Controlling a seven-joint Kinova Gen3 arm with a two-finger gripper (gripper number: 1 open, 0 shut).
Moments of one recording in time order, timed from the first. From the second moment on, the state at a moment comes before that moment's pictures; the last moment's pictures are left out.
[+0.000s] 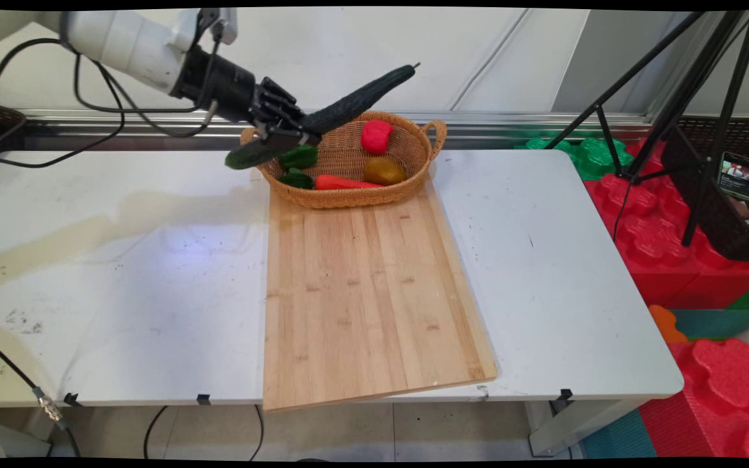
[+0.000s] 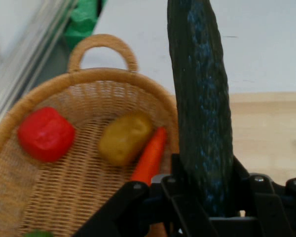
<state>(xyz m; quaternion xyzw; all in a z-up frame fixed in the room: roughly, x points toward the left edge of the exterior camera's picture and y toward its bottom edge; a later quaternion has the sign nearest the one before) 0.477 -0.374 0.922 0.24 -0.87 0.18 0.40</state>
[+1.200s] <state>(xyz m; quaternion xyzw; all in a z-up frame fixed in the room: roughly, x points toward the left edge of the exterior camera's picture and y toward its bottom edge) 0.418 -0.307 0.850 0.16 -0.92 0.09 0.35</state>
